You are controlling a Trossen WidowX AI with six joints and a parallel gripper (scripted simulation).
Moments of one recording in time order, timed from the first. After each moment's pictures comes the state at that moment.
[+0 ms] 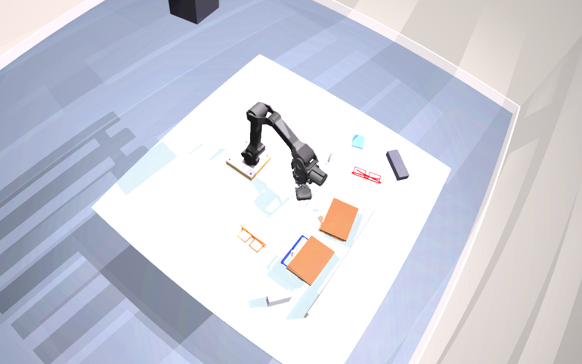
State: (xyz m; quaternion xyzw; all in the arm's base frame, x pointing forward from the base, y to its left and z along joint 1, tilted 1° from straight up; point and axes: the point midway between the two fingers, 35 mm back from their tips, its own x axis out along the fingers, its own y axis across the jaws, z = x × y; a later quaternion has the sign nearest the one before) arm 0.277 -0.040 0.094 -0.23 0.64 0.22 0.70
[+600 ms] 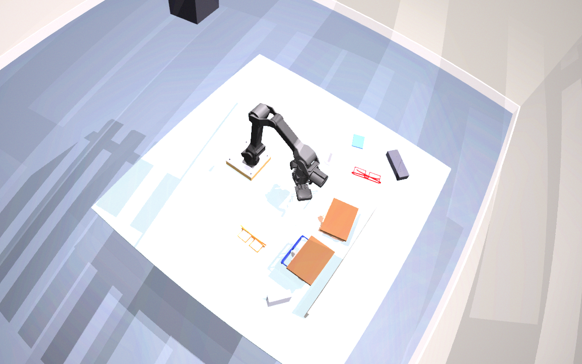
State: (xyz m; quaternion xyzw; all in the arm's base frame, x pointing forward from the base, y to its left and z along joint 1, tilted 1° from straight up) arm 0.271 -0.037 0.083 -0.24 0.65 0.24 0.67
